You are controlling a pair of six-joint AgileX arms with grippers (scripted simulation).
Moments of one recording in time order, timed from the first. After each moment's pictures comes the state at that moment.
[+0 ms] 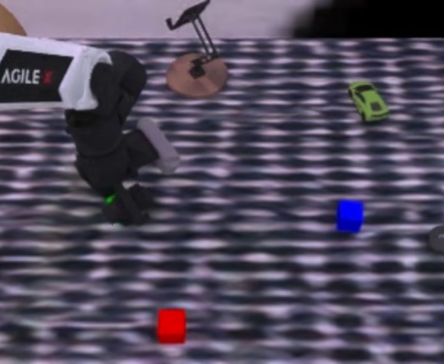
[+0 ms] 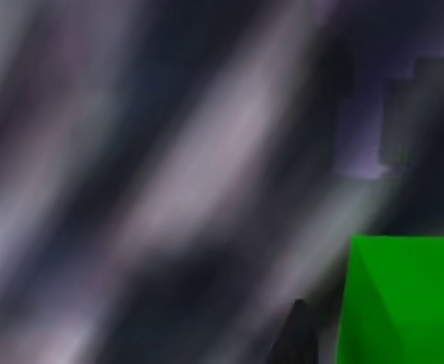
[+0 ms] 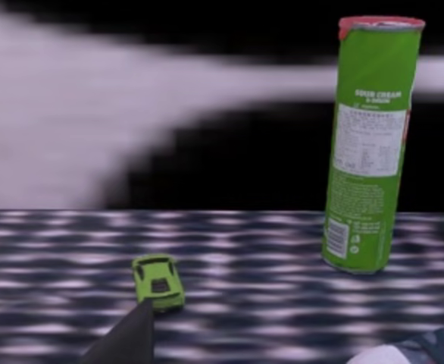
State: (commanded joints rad) left arm -0.33 2.25 1.48 -0.81 0.00 0.71; right arm 0.01 0.00 0.00 0.00 0.00 0.00
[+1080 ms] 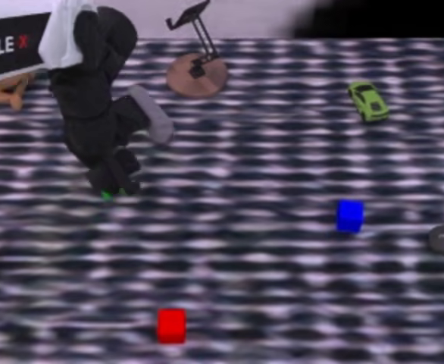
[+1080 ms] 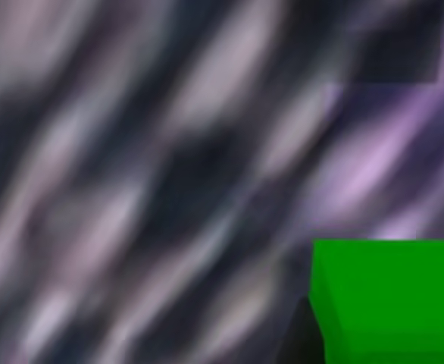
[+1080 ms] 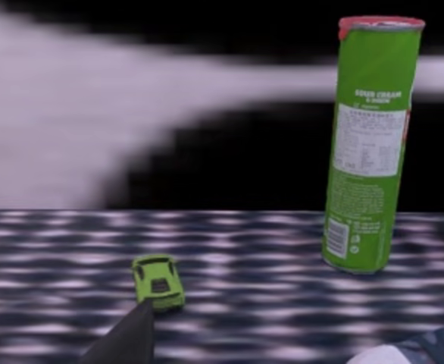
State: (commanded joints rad) left arm -0.31 2.14 1.61 -1.04 0.01 0.70; right arm 0.01 0.00 0.00 0.00 0.00 0.00
